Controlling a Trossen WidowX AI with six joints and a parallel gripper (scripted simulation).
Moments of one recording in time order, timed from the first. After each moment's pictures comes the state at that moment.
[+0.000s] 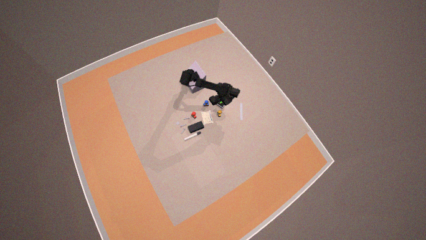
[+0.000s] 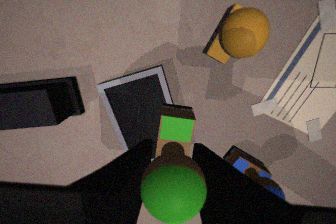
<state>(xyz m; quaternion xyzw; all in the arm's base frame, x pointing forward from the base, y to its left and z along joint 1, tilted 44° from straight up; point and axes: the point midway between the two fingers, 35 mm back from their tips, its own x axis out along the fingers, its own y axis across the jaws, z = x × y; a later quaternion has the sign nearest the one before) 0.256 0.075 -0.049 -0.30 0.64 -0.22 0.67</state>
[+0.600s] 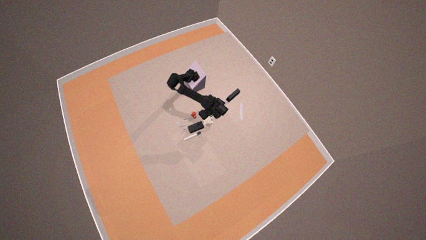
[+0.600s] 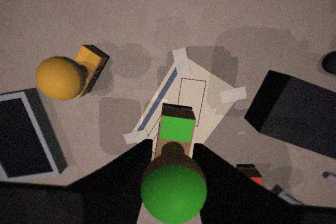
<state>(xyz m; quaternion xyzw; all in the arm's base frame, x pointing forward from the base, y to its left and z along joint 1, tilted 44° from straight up) 0.313 -0.006 0.033 -0.34 0.65 -0.19 0.65</state>
